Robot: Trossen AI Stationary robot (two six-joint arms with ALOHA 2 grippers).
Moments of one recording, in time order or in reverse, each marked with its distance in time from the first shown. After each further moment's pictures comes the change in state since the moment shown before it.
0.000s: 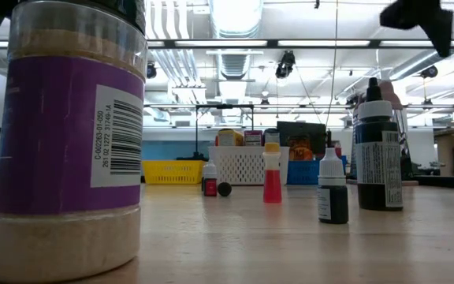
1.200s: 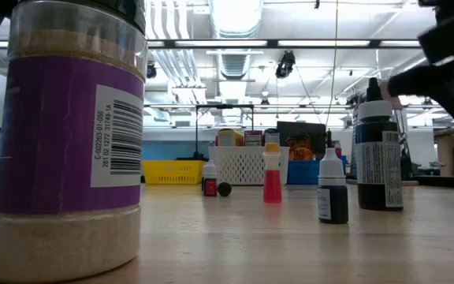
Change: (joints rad) left arm 0.000 0.000 0.000 0.000 -0.007 0.006; right arm 0.093 0.242 -0.233 0.319 -0.102 -0.082
